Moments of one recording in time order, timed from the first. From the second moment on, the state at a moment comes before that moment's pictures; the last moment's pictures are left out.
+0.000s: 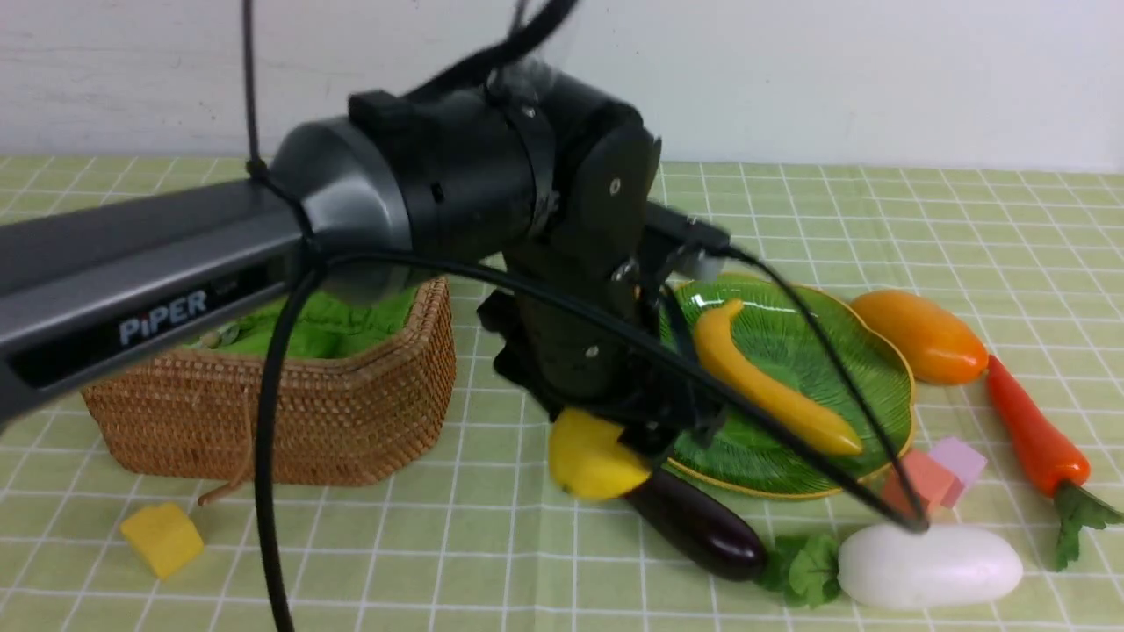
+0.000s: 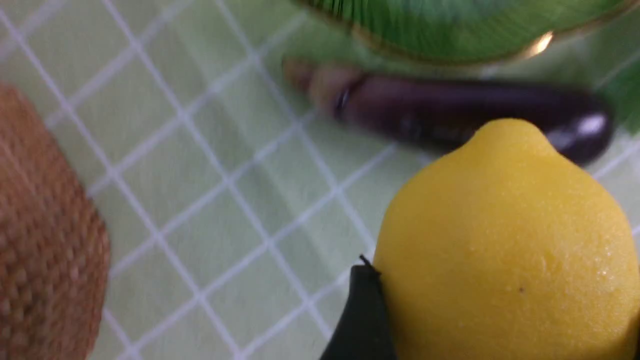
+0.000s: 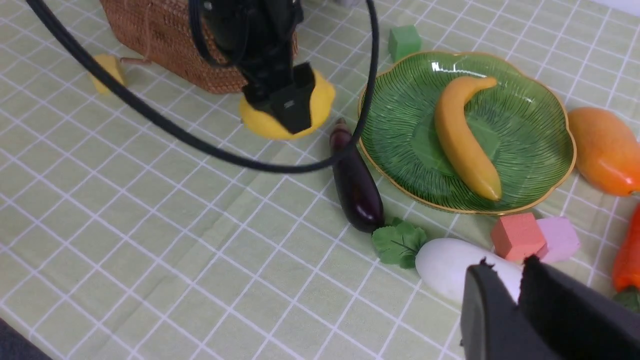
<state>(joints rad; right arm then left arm) 0.18 0.51 -1.02 0.36 1.16 -0.37 -0.75 1.86 -1.68 0.02 1.03 -0.16</state>
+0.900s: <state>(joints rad) 0.18 0.51 -1.02 0.31 1.10 -0.36 -0.75 2.15 -1.85 -0.01 0.63 -0.01</state>
